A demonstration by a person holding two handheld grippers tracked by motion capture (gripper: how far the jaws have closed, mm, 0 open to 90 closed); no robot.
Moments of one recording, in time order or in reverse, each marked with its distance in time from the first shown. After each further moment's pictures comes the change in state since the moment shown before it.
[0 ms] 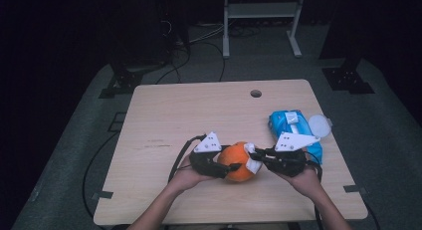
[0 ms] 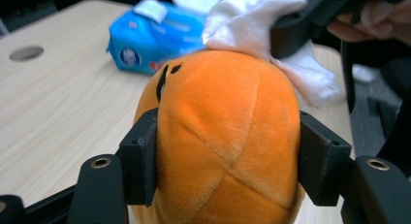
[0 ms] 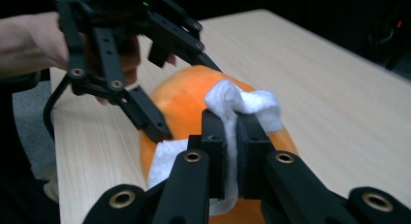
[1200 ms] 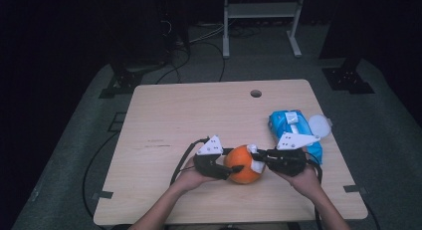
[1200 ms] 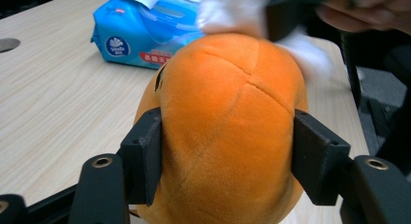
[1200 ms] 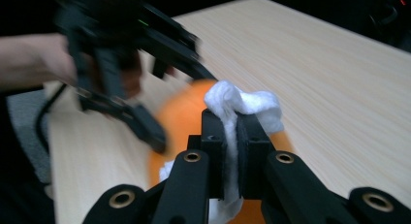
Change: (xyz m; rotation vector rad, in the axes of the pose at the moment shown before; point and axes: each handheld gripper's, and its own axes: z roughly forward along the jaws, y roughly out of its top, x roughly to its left) left arm 0.007 -0.018 0.020 -0.055 -0.033 -0.012; right arm -0.008 -0.012 0.004 0.006 0.004 0.063
